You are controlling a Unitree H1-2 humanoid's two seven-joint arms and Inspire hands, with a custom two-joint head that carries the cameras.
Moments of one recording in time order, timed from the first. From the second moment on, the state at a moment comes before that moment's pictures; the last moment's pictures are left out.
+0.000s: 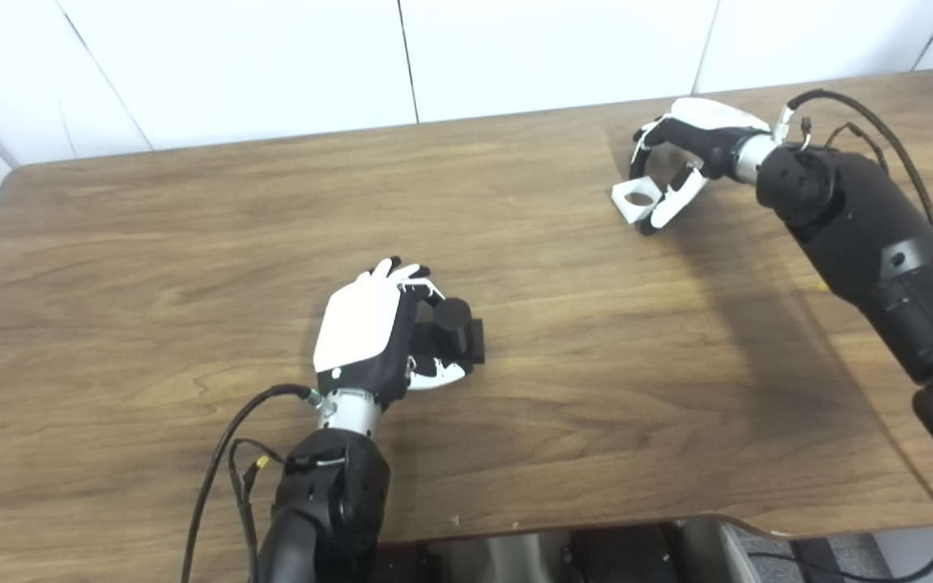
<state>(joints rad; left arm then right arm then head) -0.04 0.05 -0.41 -0.33 1.10 0.41 -0.25 -0.74 -0.52 0.37 0.51 -0.64 0.06 0.38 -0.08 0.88</state>
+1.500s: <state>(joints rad) -0.04 0.04 -0.42 -0.32 1.10 0.41 -0.24 -0.64 -0.52 0.36 0.20 -0.64 0.09 0.43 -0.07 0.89</state>
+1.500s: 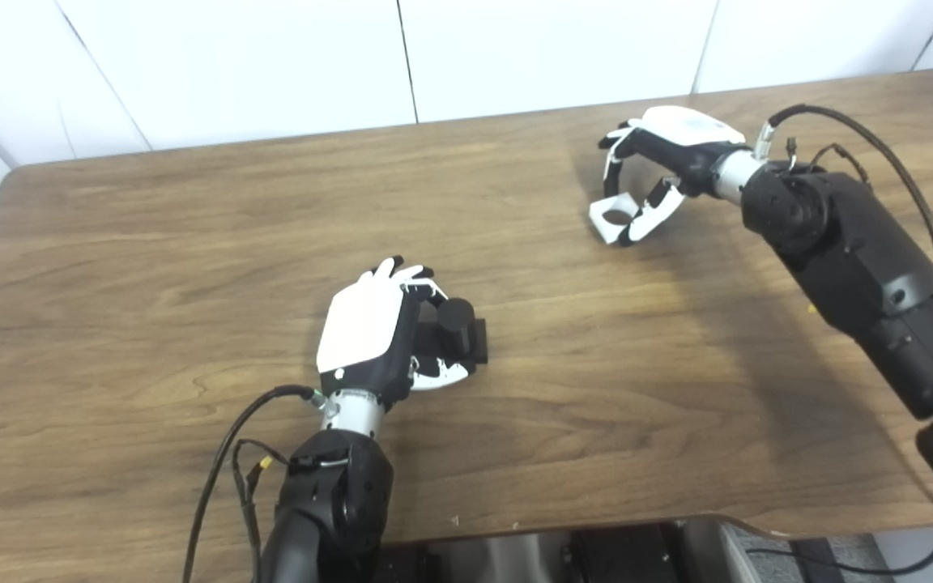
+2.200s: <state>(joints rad) -0.04 0.04 -0.42 -0.32 1.10 0.42 -0.25 -0.52 -0.47 0.34 -0.36 -0.64 0.19 0.60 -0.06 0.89</state>
